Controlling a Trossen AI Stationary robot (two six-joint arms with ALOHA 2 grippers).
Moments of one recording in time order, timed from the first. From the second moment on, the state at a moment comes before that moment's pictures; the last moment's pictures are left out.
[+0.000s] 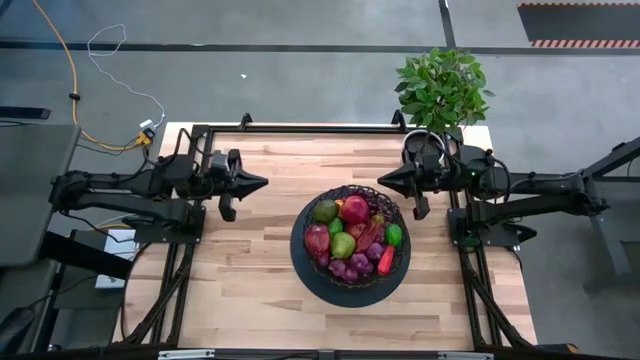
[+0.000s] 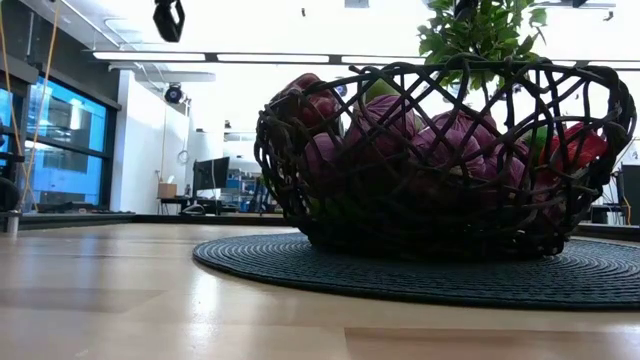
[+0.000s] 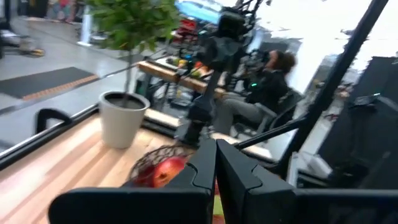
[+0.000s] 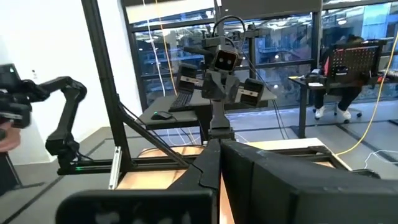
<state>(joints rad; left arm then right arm) 0.14 0.68 0.60 0.08 -0.05 -0.32 -0.11 0.82 0.69 0.23 -0.19 0.09</state>
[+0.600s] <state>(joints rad) 0.04 0.28 0.18 0.23 -0.18 -0.31 -0.11 0.82 0.69 0.22 -0.19 0.14</state>
